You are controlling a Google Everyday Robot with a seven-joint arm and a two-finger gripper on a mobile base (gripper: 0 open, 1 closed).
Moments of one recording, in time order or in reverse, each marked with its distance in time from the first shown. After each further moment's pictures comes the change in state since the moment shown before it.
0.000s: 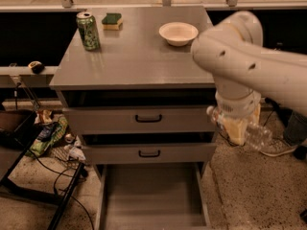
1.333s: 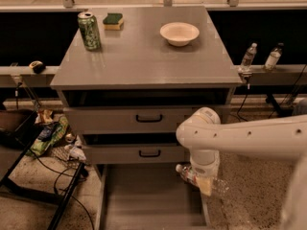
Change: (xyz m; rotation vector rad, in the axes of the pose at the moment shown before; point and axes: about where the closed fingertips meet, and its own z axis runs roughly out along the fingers) arm -0.102 0.121 0.218 -0.162 -0.076 -0.361
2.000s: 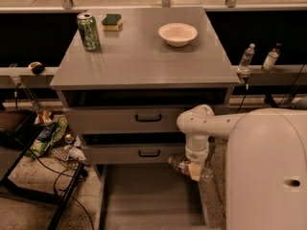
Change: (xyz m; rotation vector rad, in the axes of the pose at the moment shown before) arm -0.072 -0.065 0.068 -0.119 -0.069 -0.076
